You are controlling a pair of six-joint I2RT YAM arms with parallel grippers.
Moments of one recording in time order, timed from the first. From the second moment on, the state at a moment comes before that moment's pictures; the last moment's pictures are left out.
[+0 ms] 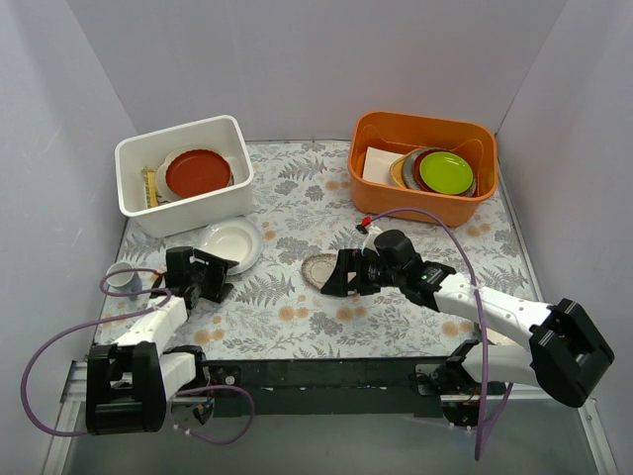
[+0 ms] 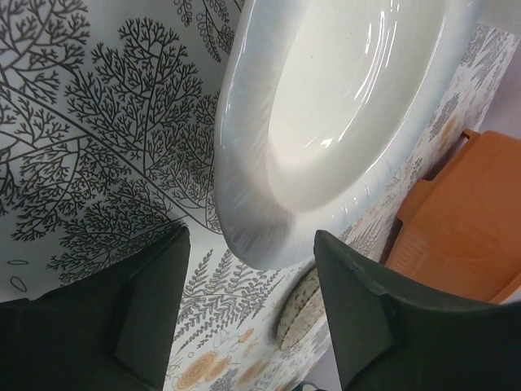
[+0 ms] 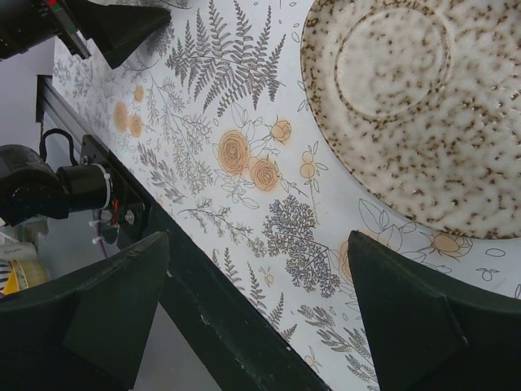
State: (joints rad) left arm 0.04 1.06 0.32 -0.07 0.22 -1.24; right arm 0.79 1.20 0.62 -0.04 -0.32 0.70
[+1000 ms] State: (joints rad) left arm 0.04 0.99 0.29 0.04 0.27 -1.27; right arm 0.79 1.14 0.58 -0.06 -0.29 0.69
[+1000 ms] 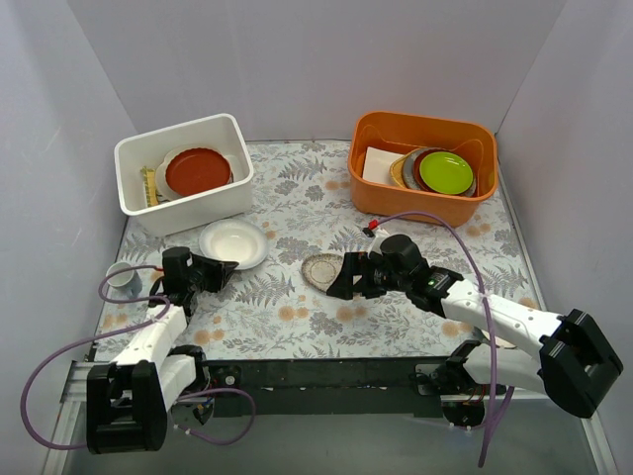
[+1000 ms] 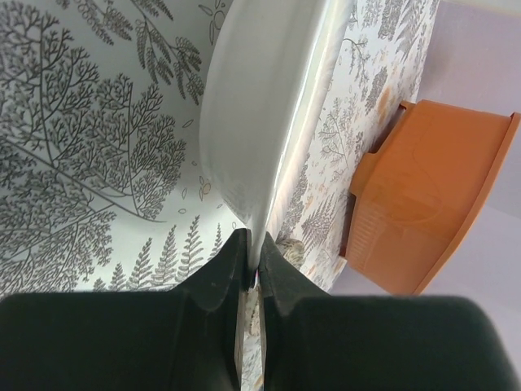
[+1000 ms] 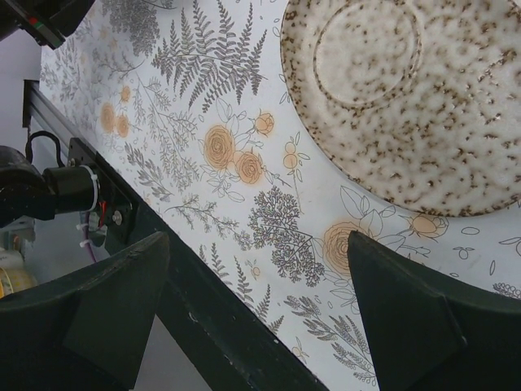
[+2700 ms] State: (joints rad) left arm 0.04 0.81 0.74 -0.57 0.43 -1.04; right arm 0.77 1.10 0.55 -0.09 -0.27 0.67
